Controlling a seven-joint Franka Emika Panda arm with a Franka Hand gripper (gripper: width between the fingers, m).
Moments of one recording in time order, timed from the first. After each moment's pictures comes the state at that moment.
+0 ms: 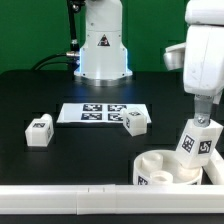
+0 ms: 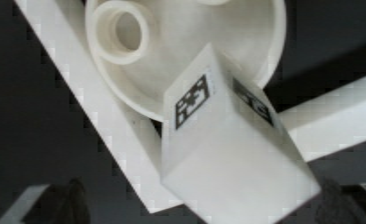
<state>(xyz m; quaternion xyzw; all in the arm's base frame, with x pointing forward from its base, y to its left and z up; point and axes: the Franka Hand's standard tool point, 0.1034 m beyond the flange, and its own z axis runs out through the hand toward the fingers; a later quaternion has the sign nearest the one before) 0.618 0.114 0.104 0.83 0.55 0.04 0.08</state>
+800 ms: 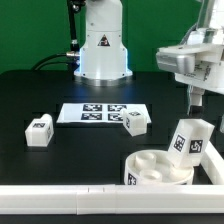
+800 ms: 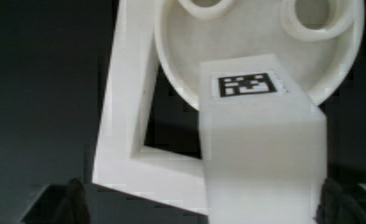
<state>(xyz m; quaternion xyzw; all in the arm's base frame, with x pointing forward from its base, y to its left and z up) 0.622 0.119 0.103 0.63 0.76 0.00 0.12</state>
